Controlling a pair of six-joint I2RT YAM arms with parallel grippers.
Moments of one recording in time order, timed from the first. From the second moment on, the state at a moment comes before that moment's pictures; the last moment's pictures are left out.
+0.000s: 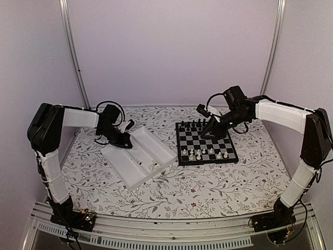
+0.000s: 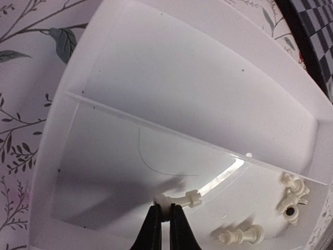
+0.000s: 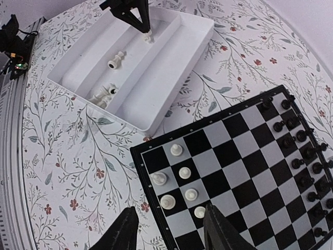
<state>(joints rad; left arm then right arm) -0.32 1.97 1.26 -0.46 0.34 0.04 0.46 1.70 1.33 -0.60 -0.59 -0.56</state>
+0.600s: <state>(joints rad) -0.32 1.69 1.00 -0.12 0.63 -0.28 0.62 2.00 1.67 -0.47 -0.54 -0.20</state>
